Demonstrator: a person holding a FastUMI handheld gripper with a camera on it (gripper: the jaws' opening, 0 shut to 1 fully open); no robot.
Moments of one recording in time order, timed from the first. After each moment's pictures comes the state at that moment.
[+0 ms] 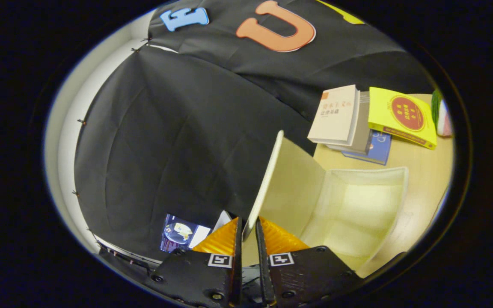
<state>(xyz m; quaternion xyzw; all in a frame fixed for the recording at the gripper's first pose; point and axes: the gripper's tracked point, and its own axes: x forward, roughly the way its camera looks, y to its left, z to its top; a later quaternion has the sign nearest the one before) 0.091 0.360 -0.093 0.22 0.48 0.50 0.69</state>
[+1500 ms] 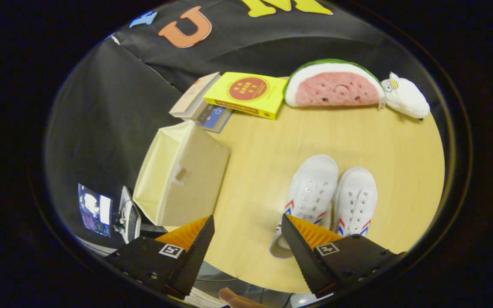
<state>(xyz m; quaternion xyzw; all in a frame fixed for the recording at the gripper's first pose) 0.136 -0.018 -0.333 0.07 0.55 0.25 0.79</state>
